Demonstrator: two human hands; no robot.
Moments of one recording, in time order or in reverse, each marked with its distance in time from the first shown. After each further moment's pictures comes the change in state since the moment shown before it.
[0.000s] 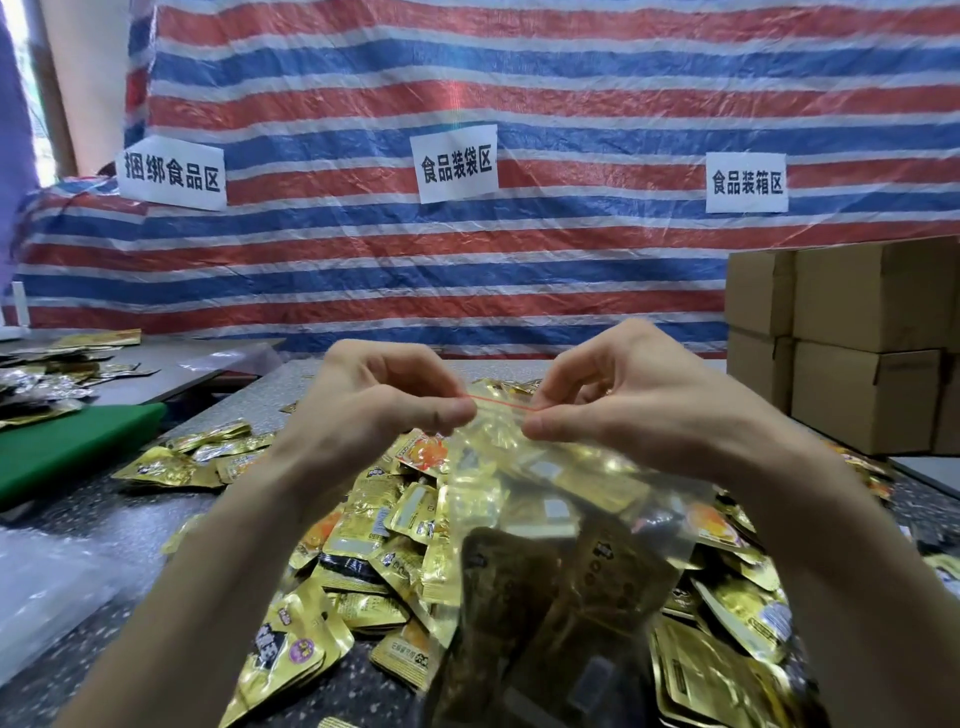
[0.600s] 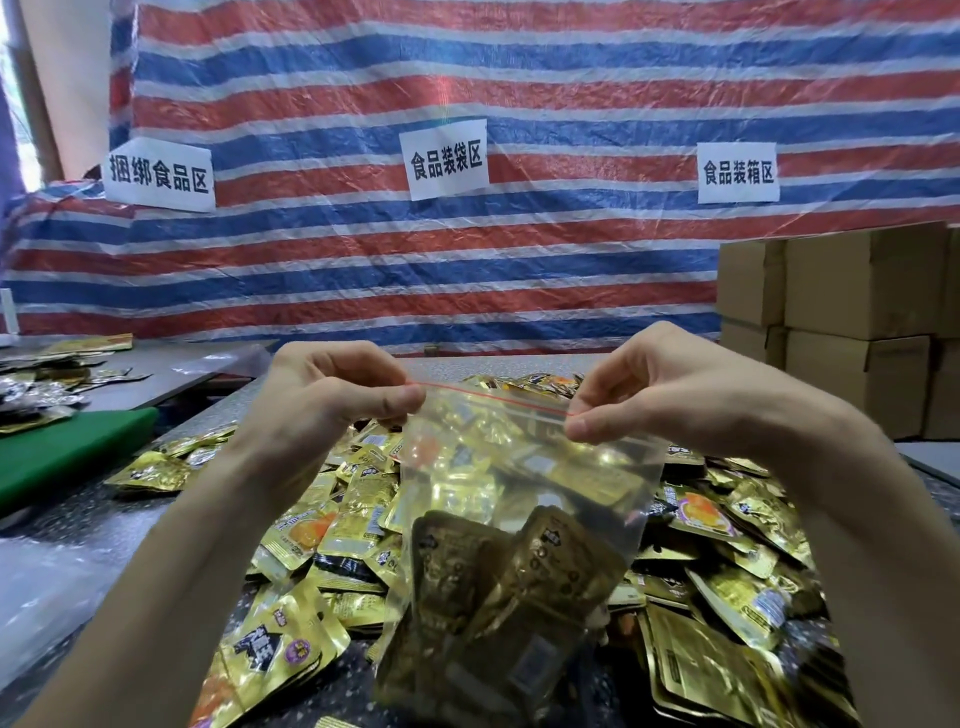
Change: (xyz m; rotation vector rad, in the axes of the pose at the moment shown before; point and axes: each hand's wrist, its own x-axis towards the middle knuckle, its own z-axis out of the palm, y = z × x) left_hand 0.003 -0.011 -0.018 -0.063 0.103 -0.051; right_hand -0.005 0.019 -0.021 -0.041 -0.082 0.163
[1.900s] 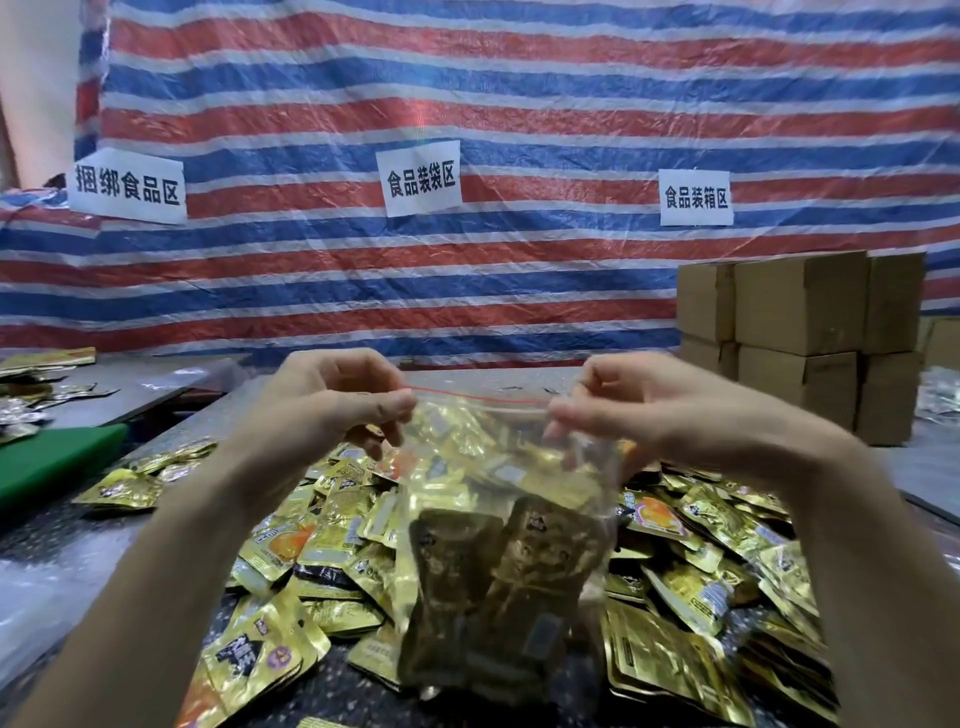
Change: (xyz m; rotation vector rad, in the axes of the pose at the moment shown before) left_hand -0.006 0.018 0.006 0.055 -0.127 0.001; right_hand -0.033 0.001 -0.012 0.222 -0.048 -0.005
